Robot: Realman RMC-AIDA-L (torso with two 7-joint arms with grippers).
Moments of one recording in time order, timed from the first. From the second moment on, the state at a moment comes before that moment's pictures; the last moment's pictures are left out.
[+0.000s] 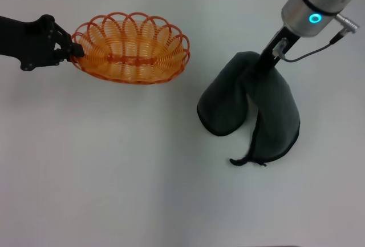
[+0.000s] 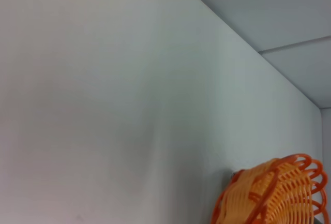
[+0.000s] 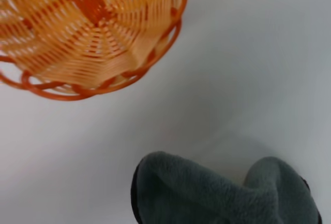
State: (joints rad) left arm -0.74 -1.82 0.81 0.65 2.22 1.48 -2.90; right arm 1.17 2.06 -0.92 -0.50 -2.90 -1.34 2.27
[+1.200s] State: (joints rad) left arm -0.72 -1.81 0.81 0.64 2.23 1.47 -2.90; right arm 1.21 1.97 -0.74 -1.01 -2.77 -1.91 2.24
